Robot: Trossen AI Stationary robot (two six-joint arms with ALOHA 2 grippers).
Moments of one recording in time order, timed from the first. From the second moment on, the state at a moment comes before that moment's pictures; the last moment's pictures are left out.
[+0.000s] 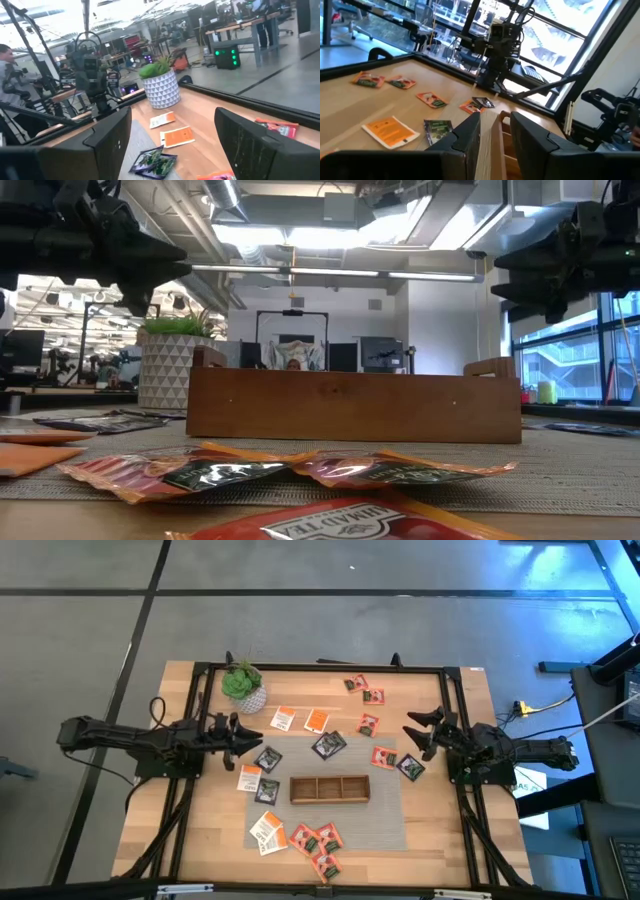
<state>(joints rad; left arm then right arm) 0.01 0.45 0.01 0.47 -0.11 -0.39 0.02 0.01 0.01 0.08 0.43 0.29</state>
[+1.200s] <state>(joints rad) 0.02 1.39 0.56 0.57 0.00 -0.25 0.02 0.67 0.51 -0.52 0.39 0.52</state>
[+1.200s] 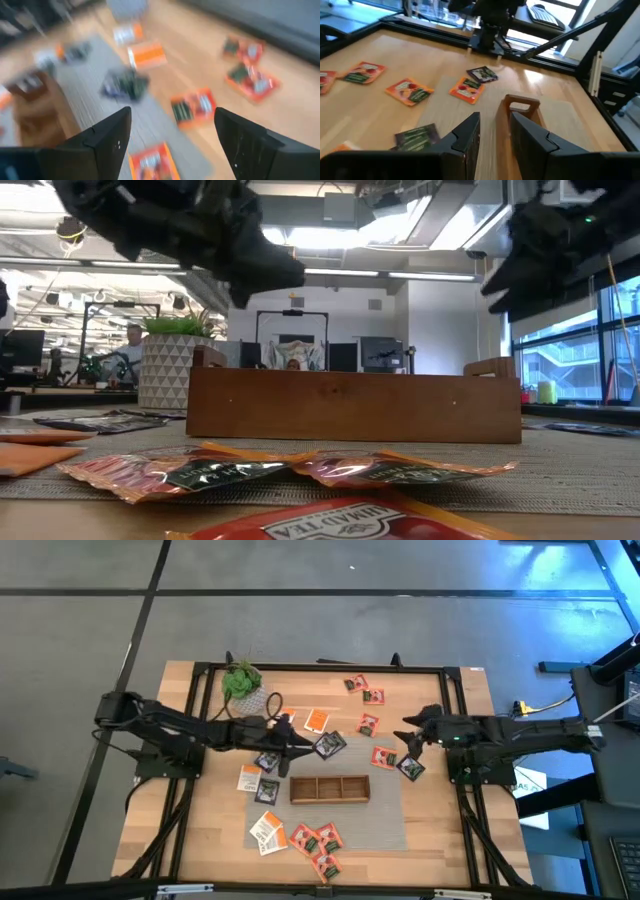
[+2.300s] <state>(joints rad) 0.02 1.48 0.62 0.57 0.08 -0.25 0.16 1.29 0.57 -0.81 0.09 0.86</state>
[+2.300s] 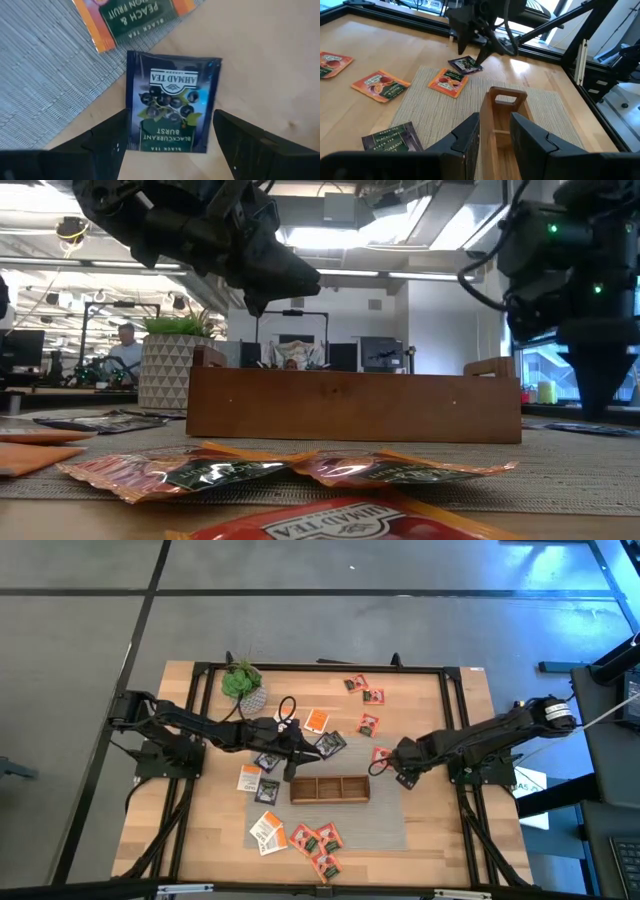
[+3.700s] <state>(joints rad) 0.02 1.48 0.62 0.56 0.08 -0.21 0.15 1.29 0.53 -0.77 0.11 0.86</state>
